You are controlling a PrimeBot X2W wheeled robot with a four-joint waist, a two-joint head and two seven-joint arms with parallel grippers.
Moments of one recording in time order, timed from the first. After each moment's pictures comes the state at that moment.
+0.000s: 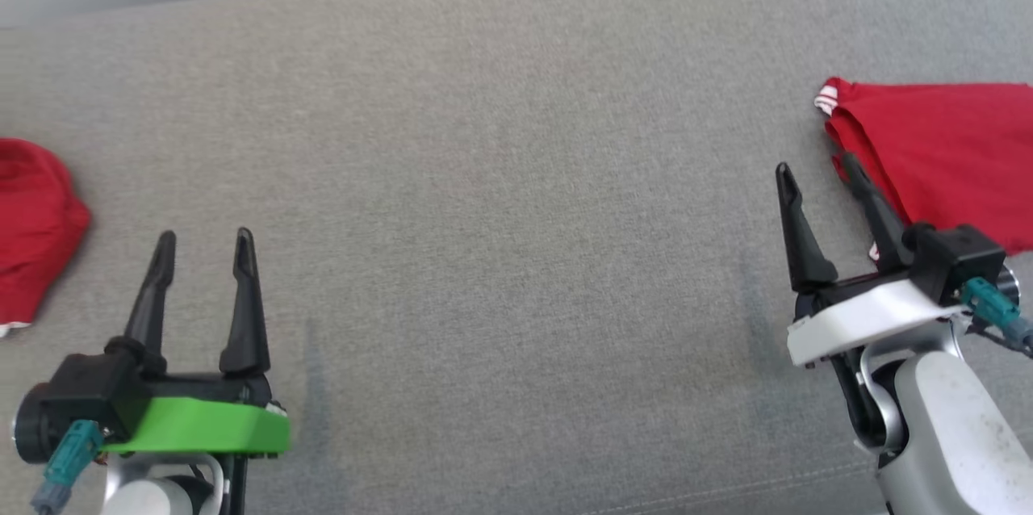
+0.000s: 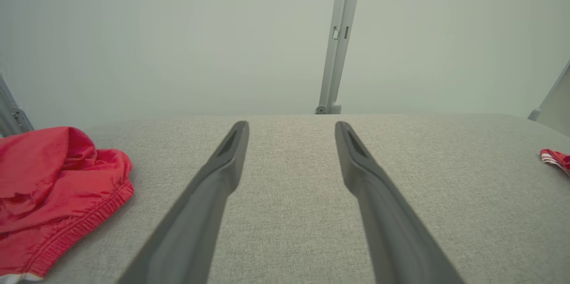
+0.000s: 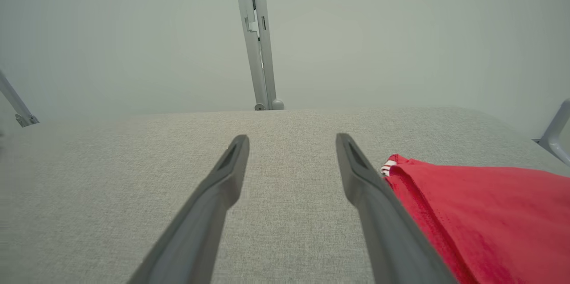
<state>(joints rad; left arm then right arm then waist) -0.08 0.36 -0.24 -0.13 -0.46 0.17 -0.20 -0.27 -0.18 0.09 0.16 0.26 0.13 -0.20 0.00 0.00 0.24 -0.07</state>
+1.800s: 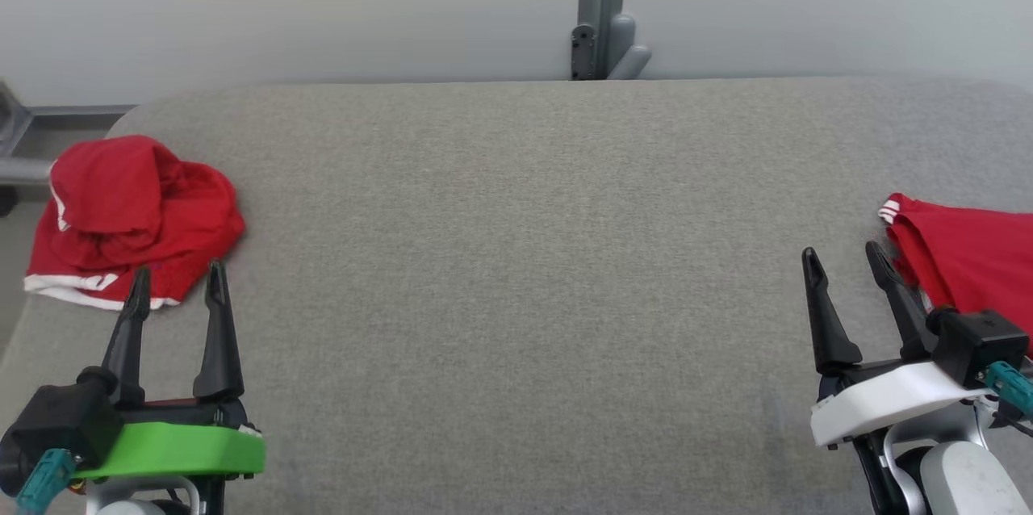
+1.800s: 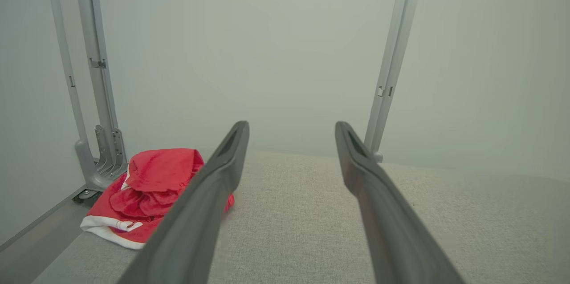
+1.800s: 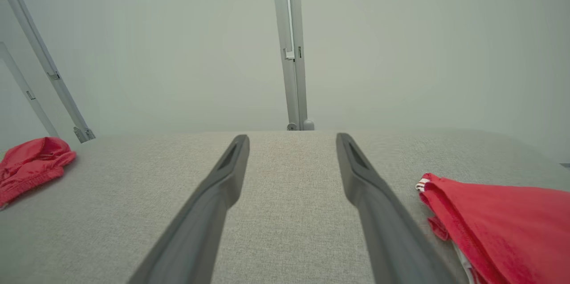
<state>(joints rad) -0.02 0.35 -0.20 -0.06 -0.51 0.13 -0.26 -0.04 -0.13 0.01 0.03 0.24 0.13 -0.14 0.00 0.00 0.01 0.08</state>
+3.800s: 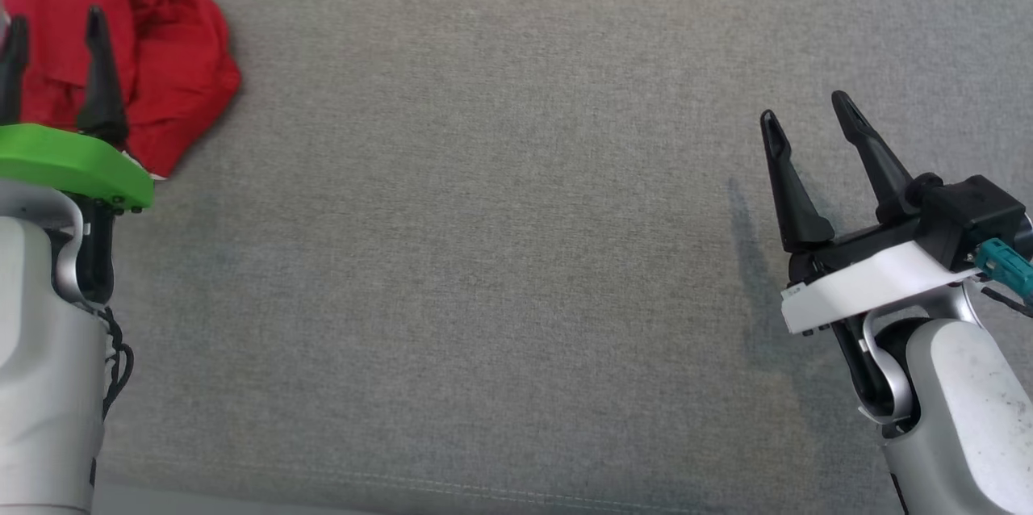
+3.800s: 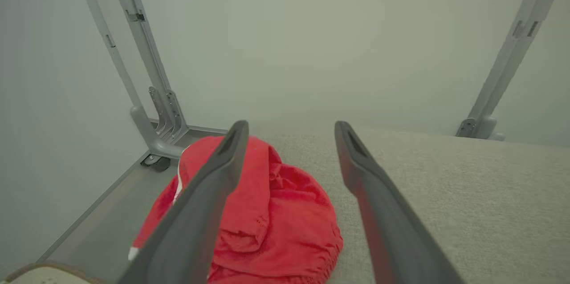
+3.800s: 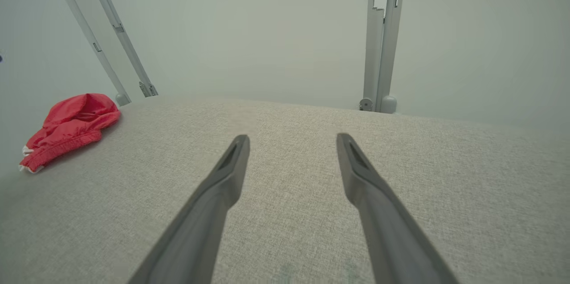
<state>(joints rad) -0.73 0.34 -0.10 0.59 -0.46 -0.11 -0.21 -0.28 -0.19 0.12 -0.05 0.23 0.13 -0.07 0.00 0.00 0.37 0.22</state>
